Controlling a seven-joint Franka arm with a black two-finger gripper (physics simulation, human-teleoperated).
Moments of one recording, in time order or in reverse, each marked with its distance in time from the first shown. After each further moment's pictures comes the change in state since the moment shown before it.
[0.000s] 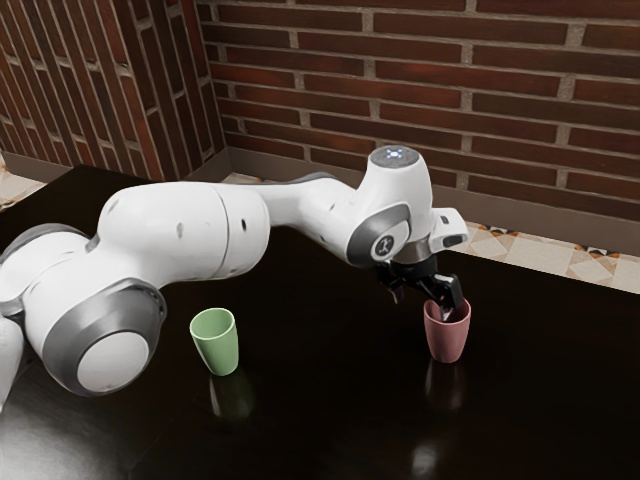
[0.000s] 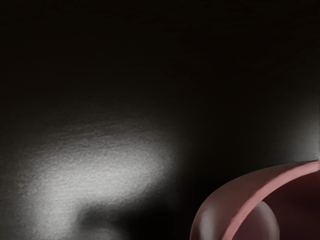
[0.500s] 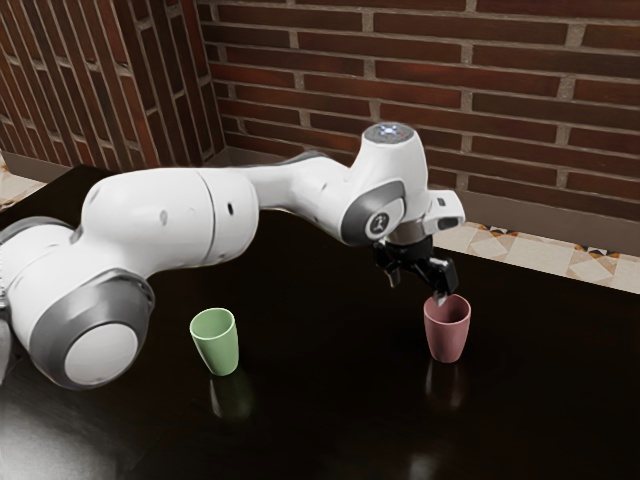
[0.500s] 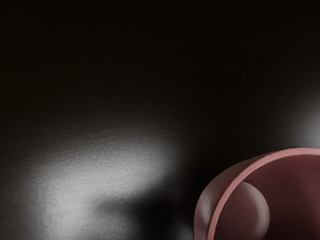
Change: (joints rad) arm 0.009 -0.043 0.001 0.016 -0.001 -0.064 0.072
